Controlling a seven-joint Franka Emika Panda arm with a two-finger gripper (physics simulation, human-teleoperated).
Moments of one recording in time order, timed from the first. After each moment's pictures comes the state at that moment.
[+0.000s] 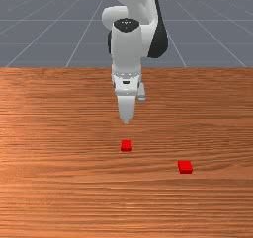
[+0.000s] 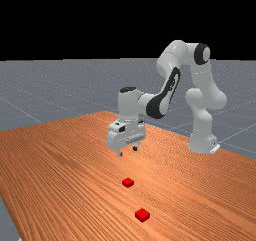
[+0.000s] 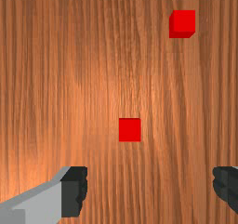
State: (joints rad) arm 0.00 0.39 0.00 -1.96 0.00 2.36 -0.79
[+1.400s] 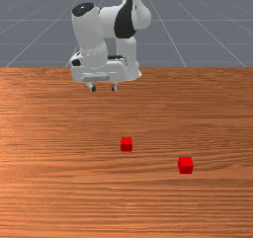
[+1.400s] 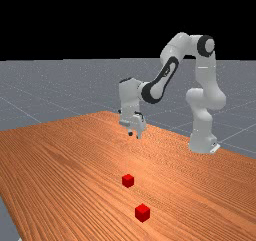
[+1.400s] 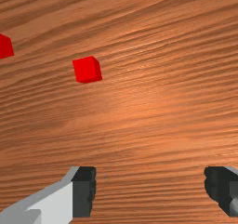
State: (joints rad) arm -0.06 0.12 -0.14 -2.28 0.20 2.29 0.62
